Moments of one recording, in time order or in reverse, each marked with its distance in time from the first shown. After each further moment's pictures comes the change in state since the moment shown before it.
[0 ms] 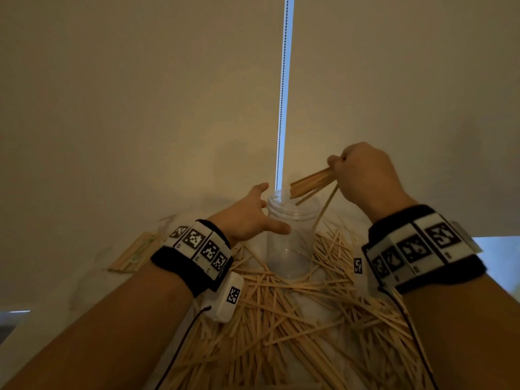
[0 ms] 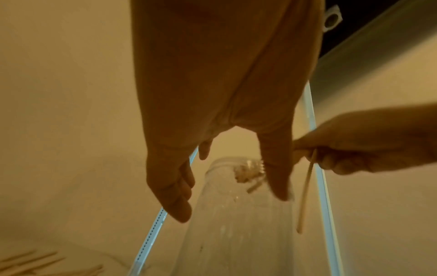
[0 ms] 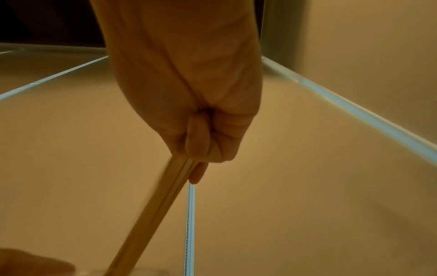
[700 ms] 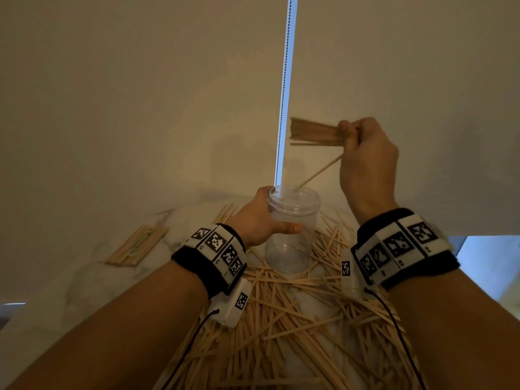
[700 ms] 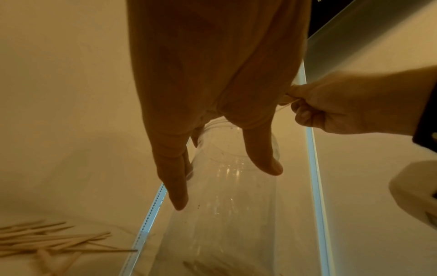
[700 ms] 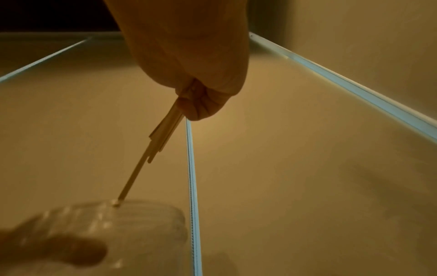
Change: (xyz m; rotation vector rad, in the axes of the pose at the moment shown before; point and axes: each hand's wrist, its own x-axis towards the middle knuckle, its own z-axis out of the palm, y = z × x) left_hand 0.012 -0.015 0.021 0.043 0.069 0.053; right_hand -0.006 -0.004 0.014 0.425 0.394 -0.129
